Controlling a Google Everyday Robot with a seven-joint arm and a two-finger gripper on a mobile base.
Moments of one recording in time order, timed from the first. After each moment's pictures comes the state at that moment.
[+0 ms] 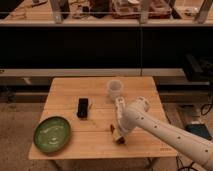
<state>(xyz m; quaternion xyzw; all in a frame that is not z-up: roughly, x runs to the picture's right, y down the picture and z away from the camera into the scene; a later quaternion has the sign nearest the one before) 0.086 0.254 0.793 -0.06 -0.35 -0.81 0.47</state>
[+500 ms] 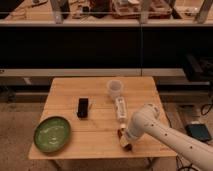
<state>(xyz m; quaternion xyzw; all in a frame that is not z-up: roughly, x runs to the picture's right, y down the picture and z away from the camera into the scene) 0.125 0.281 0.774 -0.08 -0.35 -0.80 0.48</state>
